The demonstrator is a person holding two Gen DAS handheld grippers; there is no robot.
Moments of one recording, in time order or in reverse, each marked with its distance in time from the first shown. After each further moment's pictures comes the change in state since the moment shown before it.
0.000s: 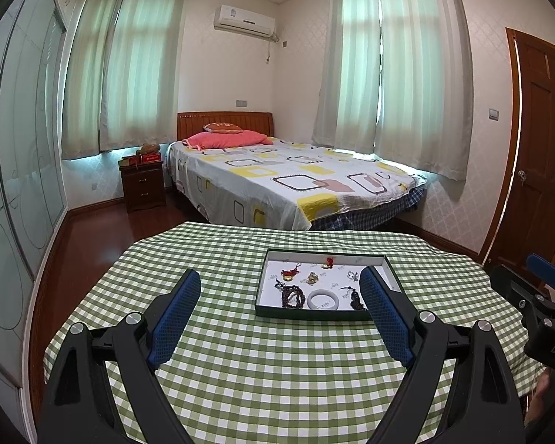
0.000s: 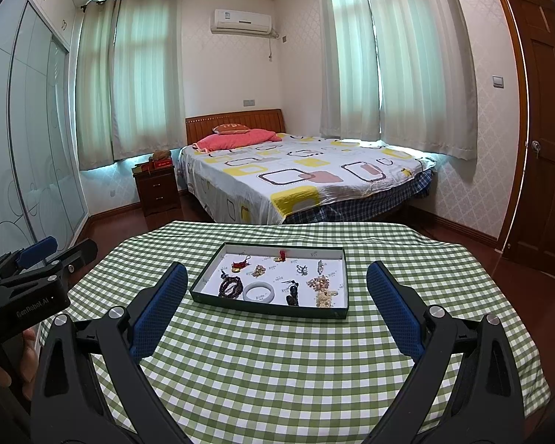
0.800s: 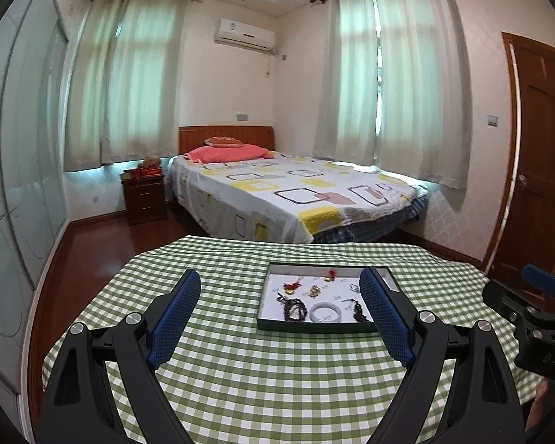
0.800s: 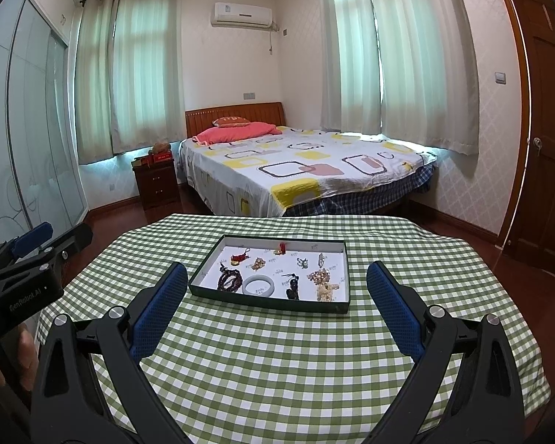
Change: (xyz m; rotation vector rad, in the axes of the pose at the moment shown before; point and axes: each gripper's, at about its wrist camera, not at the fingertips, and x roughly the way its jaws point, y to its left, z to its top) left arm 0.004 -0.003 -0.001 -0.006 -0.054 0.021; right arm 0.011 0.005 -0.007 -0.002 0.030 -0.003
